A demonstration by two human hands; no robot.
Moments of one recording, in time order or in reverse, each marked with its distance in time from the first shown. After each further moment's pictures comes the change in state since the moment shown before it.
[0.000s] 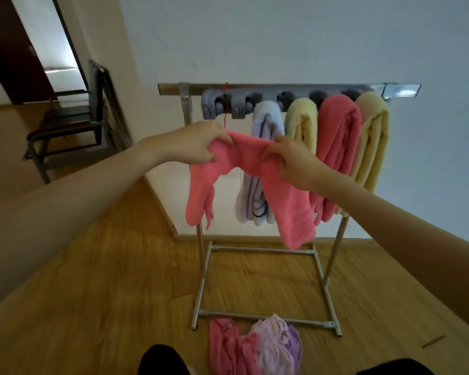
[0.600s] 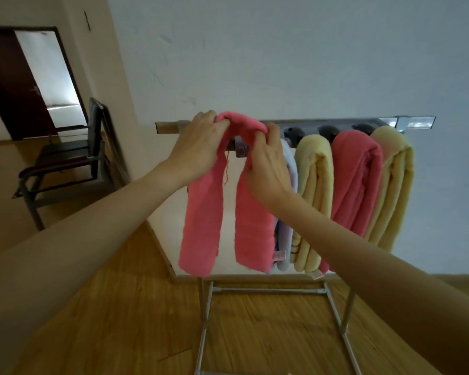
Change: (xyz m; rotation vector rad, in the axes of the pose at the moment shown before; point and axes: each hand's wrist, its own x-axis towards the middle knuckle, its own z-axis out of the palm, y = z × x) left_hand 0.068 -0.041 -0.008 0.199 0.611 -0.056; right_hand 0.103 -0.026 0.040 -0.044 0.522 0.207
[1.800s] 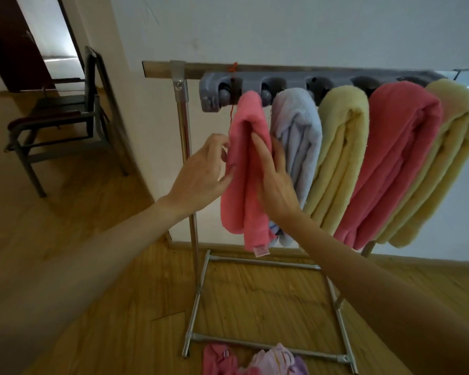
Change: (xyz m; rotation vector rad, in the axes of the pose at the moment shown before) left_hand -0.091 0.006 0.121 -0.356 0.071 -0.063; right_hand -0.076 0.076 0.084 0.282 -0.196 -0.105
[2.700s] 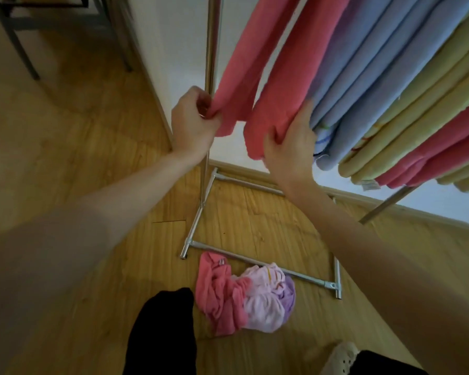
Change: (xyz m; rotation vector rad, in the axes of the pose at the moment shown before) left_hand -0.136 -0.050 0.081 -0.287 0.215 -0.771; right_hand -0.090 -0.001 0.098 0.086 0.106 0.300
